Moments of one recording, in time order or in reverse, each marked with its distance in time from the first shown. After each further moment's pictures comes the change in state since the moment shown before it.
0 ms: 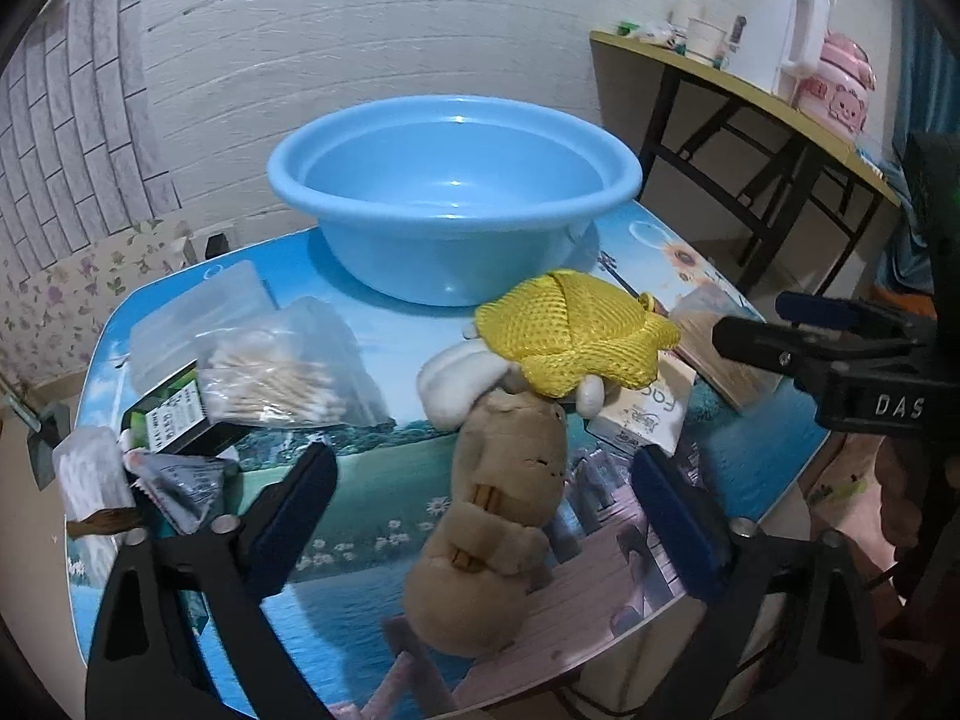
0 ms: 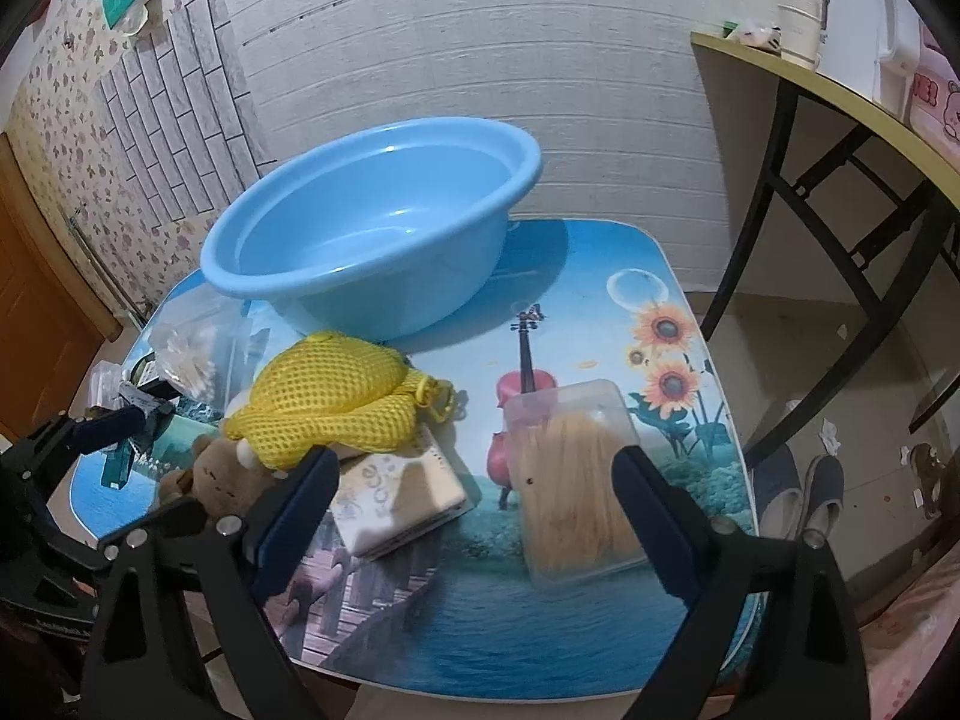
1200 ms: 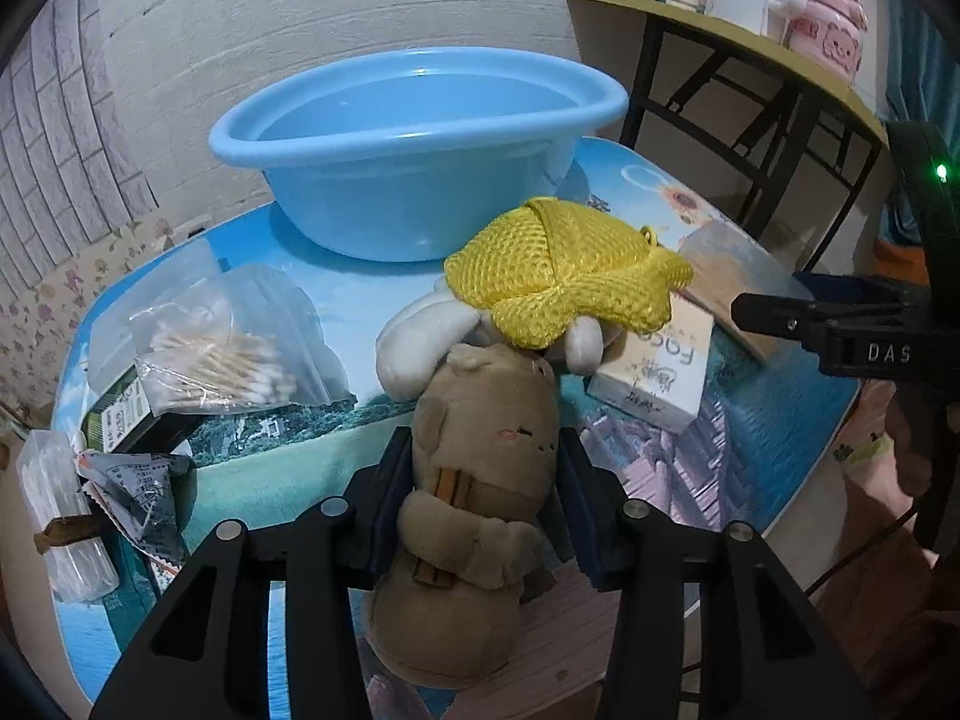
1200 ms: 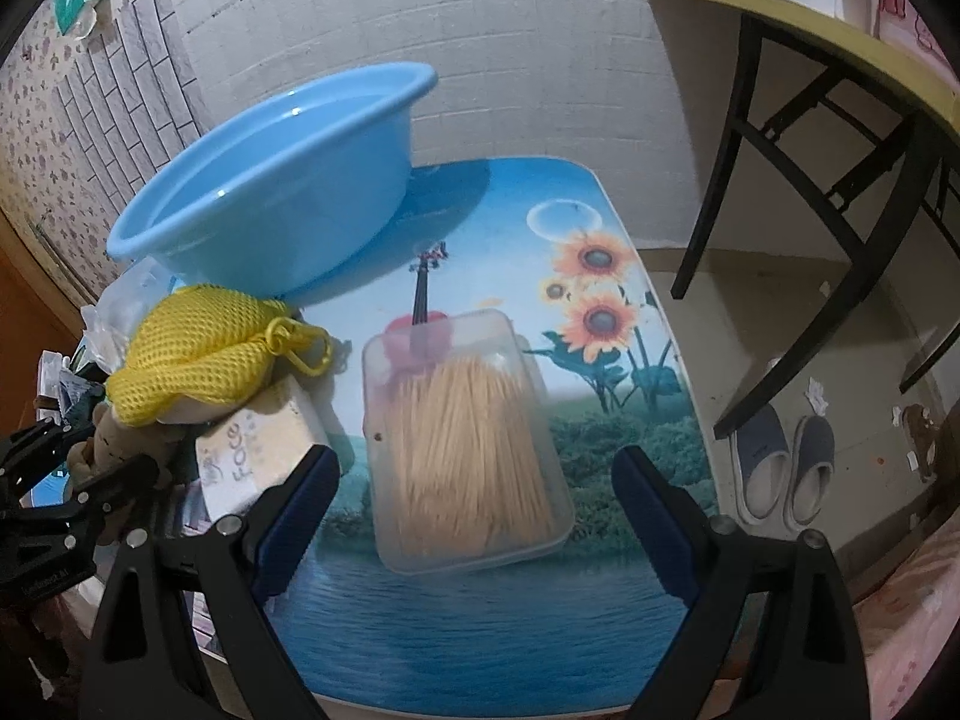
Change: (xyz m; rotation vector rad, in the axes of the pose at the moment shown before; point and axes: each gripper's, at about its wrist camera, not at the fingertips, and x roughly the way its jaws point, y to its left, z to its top) left arm 0.032 -0.012 -0.010 0.080 0.054 0.014; right arm 0.033 -0.049 -0.023 0.063 0.078 -0.039
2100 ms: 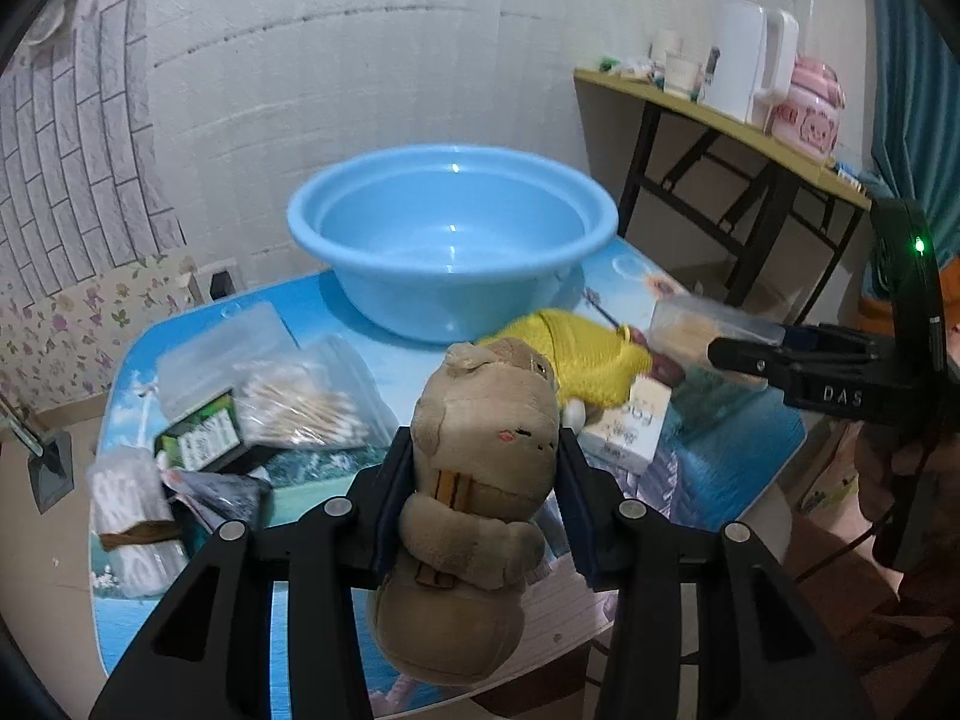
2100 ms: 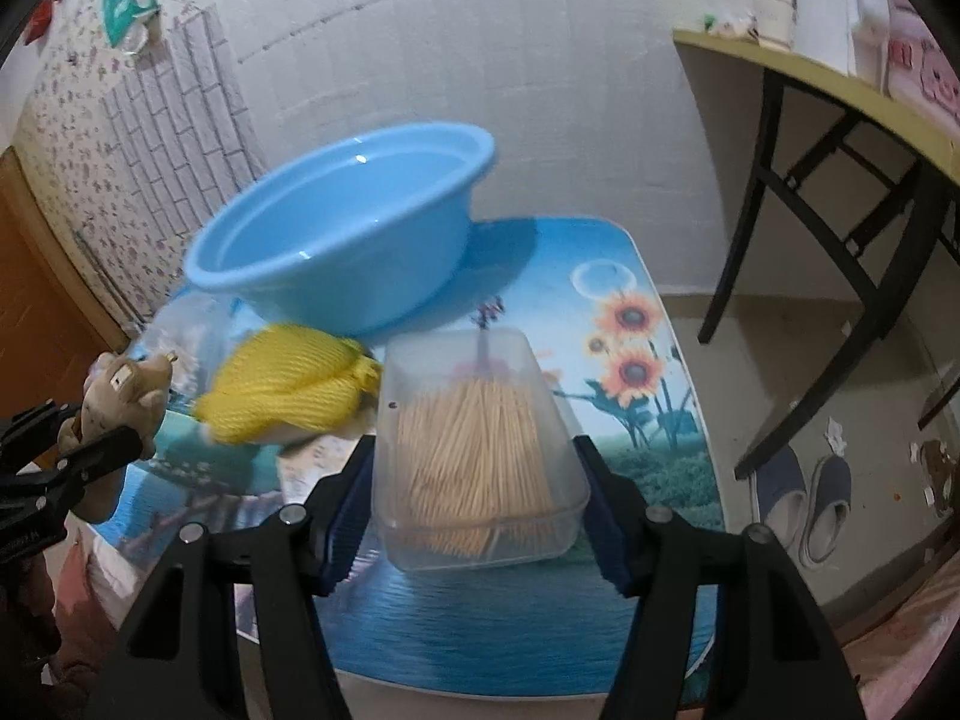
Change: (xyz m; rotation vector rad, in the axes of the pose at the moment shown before) left arm -0.068 0.026 0.007 -0.059 -0.166 -0.030; right arm -0.043 0.025 0.006 -0.061 -0.129 0.085
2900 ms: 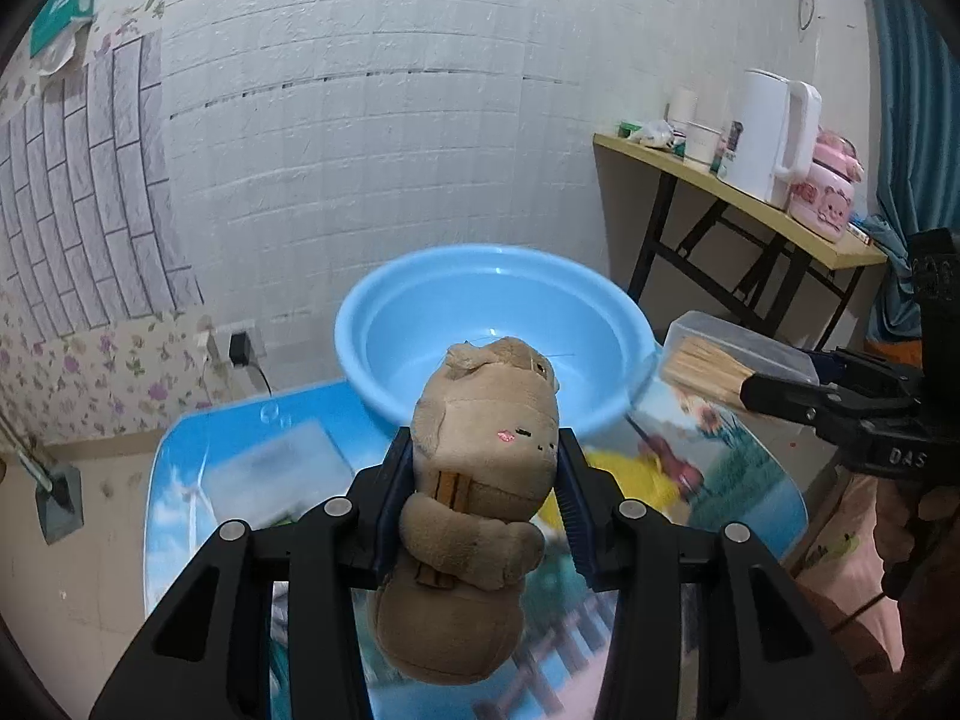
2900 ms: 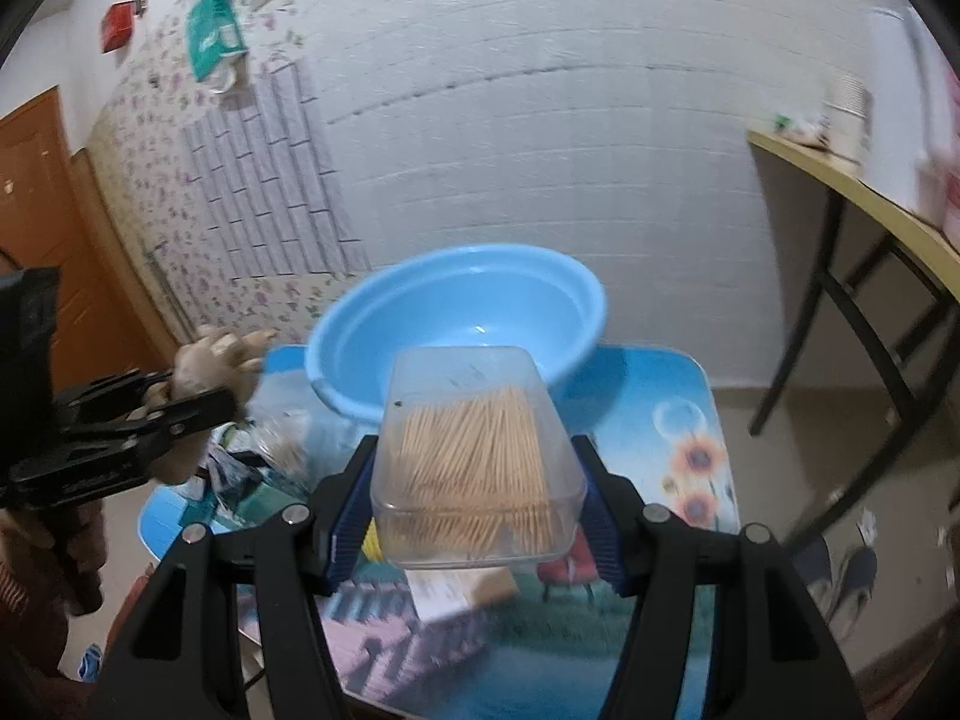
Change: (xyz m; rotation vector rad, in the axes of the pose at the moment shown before) left arm -0.009 0.031 0.071 0.002 -0.098 0.015; right arm -0.032 0.036 0.063 -0.105 -0.135 0.156
